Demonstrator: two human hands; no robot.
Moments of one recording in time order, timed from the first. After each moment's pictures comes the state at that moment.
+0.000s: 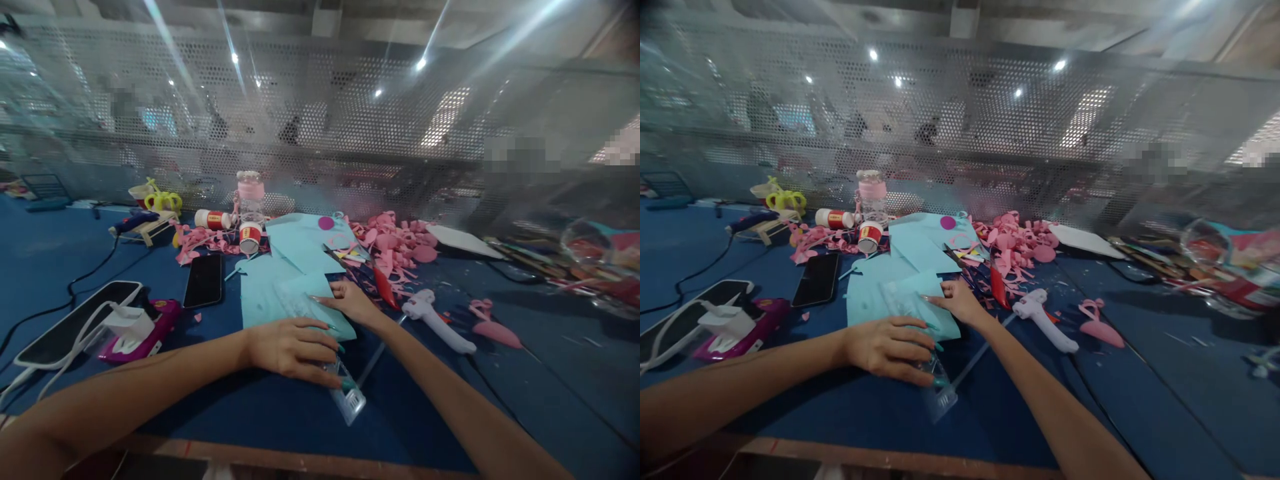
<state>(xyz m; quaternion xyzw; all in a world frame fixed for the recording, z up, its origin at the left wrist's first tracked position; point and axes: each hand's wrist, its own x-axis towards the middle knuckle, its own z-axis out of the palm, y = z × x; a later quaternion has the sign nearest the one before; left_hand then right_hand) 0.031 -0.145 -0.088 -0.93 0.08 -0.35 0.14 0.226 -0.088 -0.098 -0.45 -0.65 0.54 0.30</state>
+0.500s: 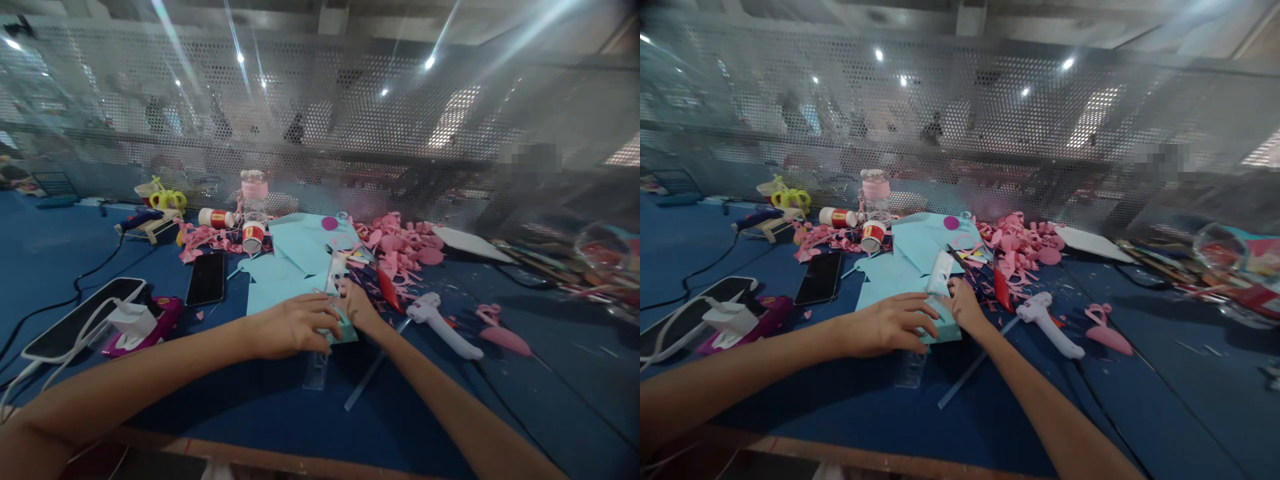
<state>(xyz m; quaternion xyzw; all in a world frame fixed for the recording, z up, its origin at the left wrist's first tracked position) 0.032 -0.147 -0.051 -0.97 -0.05 -0.22 0.06 0.221 -0.084 -0.108 -0.53 -0.67 0.37 0.37</state>
